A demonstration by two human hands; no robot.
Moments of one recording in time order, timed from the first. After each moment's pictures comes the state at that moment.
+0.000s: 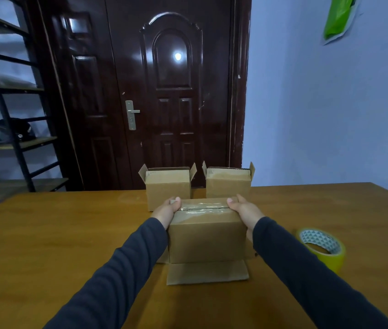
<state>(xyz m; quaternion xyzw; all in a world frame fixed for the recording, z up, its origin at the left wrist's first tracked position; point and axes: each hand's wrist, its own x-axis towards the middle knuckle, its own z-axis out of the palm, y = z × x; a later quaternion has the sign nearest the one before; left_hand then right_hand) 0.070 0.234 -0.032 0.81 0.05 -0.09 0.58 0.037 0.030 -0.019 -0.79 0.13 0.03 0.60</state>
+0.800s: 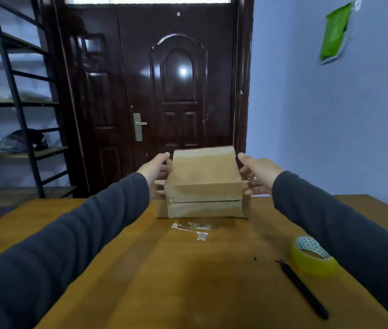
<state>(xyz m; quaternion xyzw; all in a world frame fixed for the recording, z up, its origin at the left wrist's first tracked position) 0.025 0.262 0.097 0.69 0.04 -0.06 0.72 -0.017 0.018 0.104 -0.79 0.07 -0.07 0.60</state>
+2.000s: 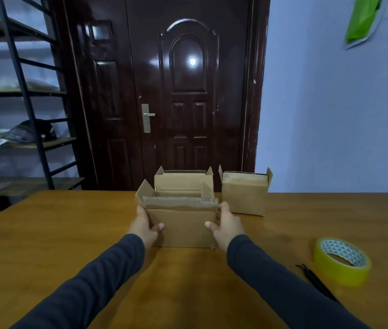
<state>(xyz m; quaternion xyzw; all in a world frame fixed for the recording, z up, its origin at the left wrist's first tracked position) 0.049 0.316 -0.056 0.88 0.04 0.08 0.46 0.038 0.103 -0.058 -0.90 0.01 -0.10 0.43</state>
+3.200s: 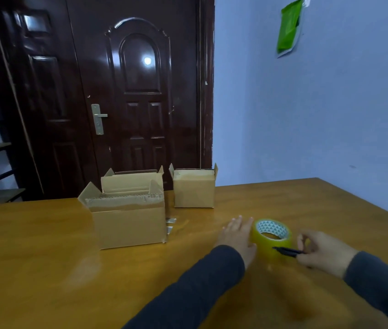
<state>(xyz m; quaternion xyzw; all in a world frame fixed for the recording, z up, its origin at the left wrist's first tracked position) -0.026 0.034 -0.079 0.92 -0.32 -0.01 0.23 -0.135 -0.144 -0.033 -0.95 0.14 0.02 0.28</state>
